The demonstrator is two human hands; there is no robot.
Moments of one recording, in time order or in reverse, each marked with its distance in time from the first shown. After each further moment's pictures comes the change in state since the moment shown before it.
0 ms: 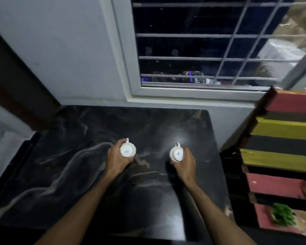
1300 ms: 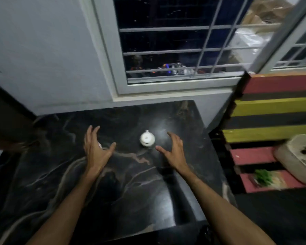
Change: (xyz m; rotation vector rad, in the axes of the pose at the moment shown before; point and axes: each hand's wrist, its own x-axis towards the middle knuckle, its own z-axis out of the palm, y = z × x) left_hand 0.059 -0.022 -0.067 0.095 0.066 0.188; right_hand -0.007 -0.047 0.029 -0.013 -0.039 -0.039
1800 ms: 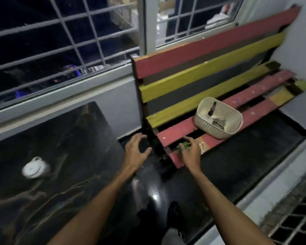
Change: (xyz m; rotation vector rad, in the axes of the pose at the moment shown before) left_hand -0.192 0.335 0.353 -0.130 -0.714 0.364; right_hand -0.094 0.277 -0.346 0.026 0.638 0.455
